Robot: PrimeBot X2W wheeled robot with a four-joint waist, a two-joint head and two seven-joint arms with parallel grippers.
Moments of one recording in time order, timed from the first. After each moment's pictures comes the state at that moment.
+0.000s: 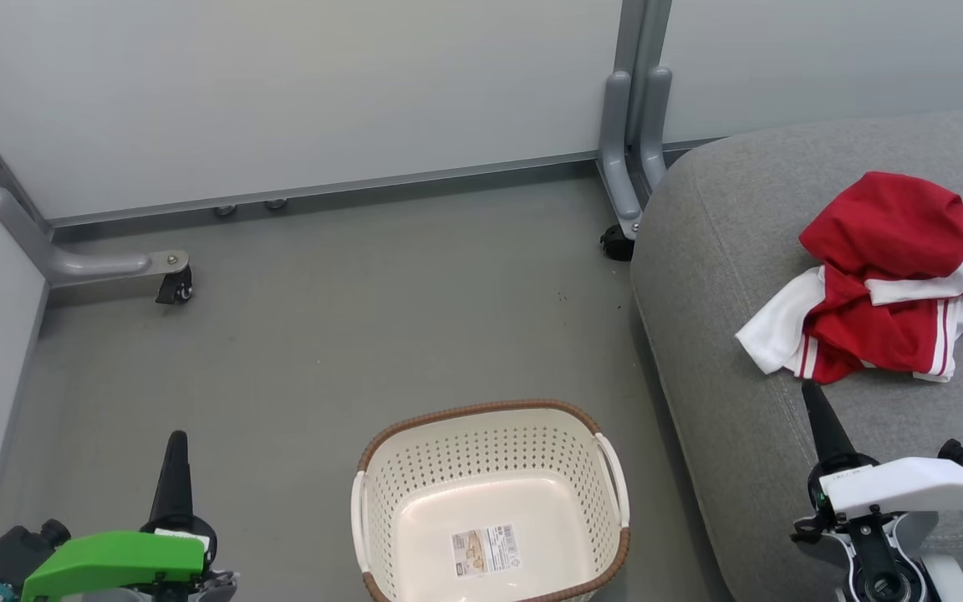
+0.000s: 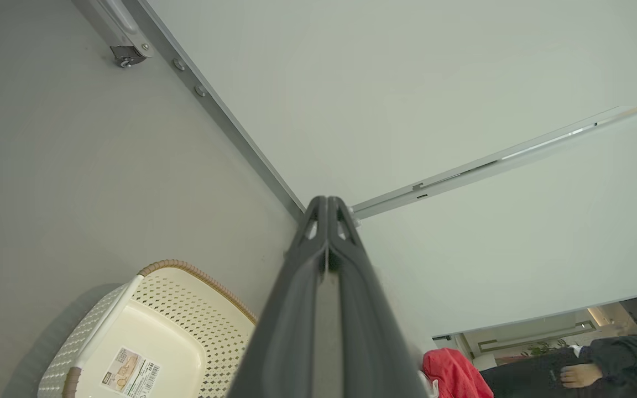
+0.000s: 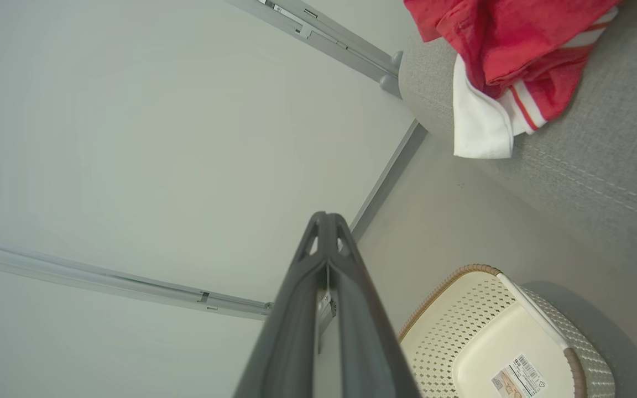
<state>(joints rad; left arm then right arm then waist) -0.02 0.04 0.08 0.25 -1.16 -0.13 -0.02 -0.05 -0.07 -0.04 0.23 1.17 0.13 -0.02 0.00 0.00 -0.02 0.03</state>
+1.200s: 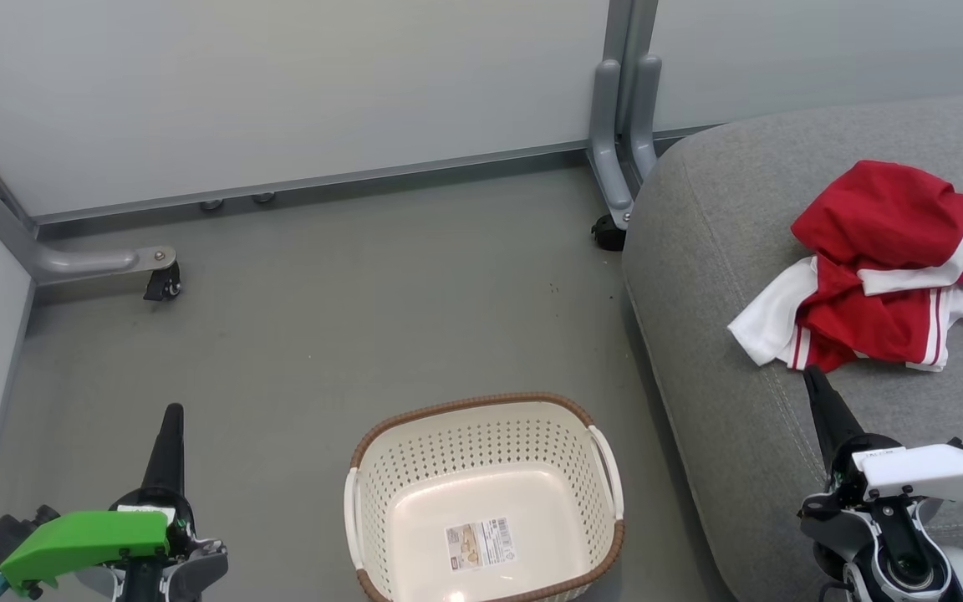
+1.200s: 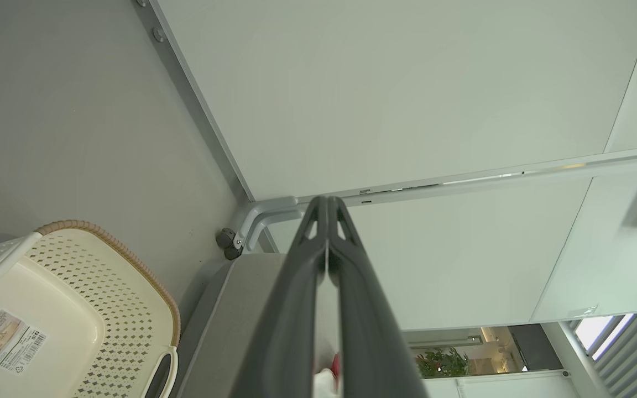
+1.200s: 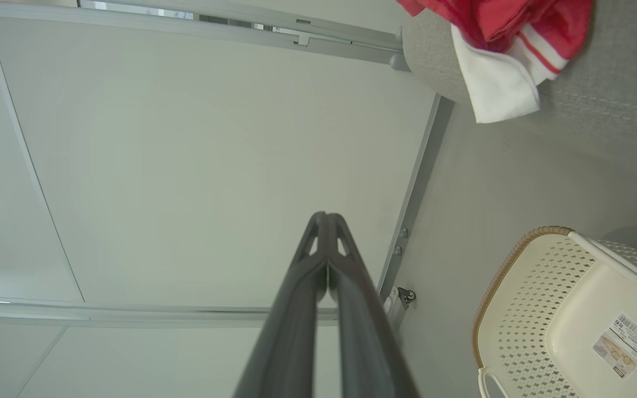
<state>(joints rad) -0.07 0.05 0.10 0.25 -1.45 -0.13 0.07 -0.09 -0.06 -0.09 0.24 1.45 0.13 0.07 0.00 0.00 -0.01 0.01</state>
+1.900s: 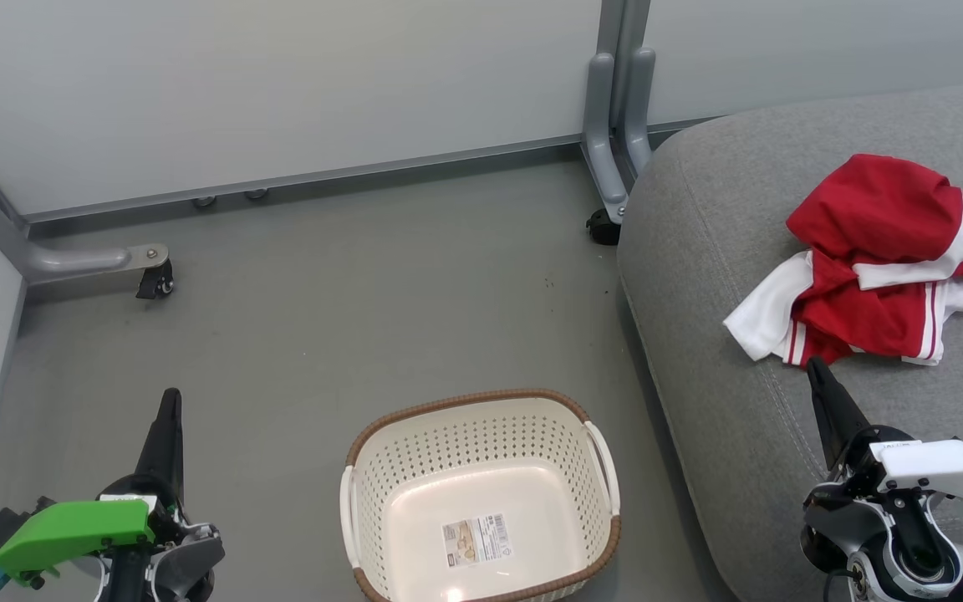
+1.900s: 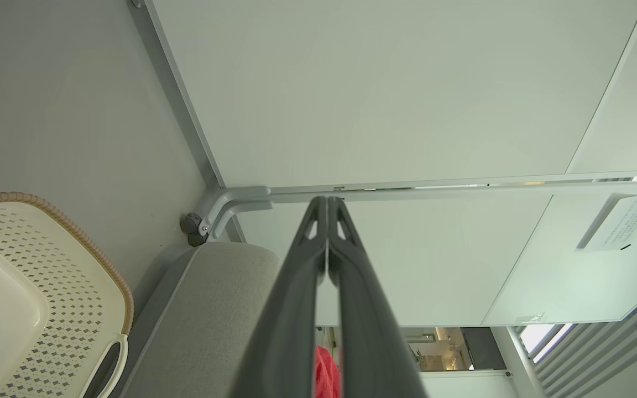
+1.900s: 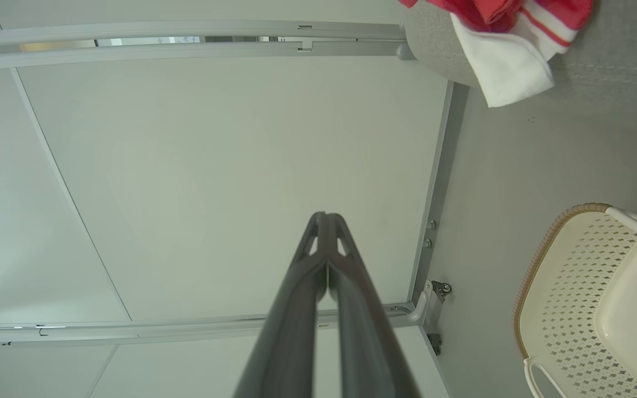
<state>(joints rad) -0.10 0.05 0.11 0.25 -1.59 -0.13 0.11 -0.10 -0.05 -0.11 0.24 1.59 0.13 0.11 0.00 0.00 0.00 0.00</state>
